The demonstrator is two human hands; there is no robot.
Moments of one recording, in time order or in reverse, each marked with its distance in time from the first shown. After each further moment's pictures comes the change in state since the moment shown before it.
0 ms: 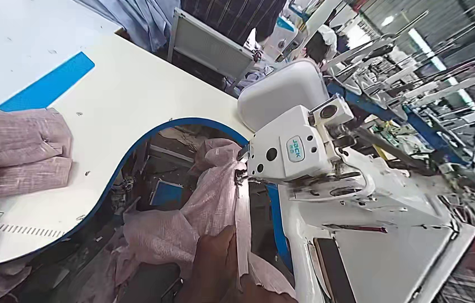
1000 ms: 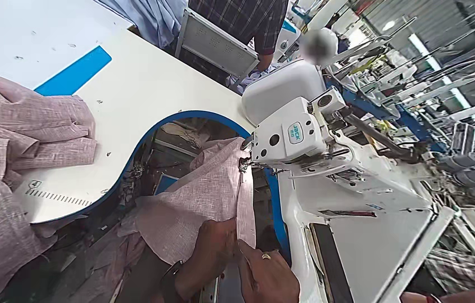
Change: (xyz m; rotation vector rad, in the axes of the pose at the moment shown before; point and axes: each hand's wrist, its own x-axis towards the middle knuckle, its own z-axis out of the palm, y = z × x) left_hand -0.015 -0.008 -0.017 -0.076 -0.228 0.021; right_hand 0.003 0.000 0.054 -0.025 0.749 -0.042
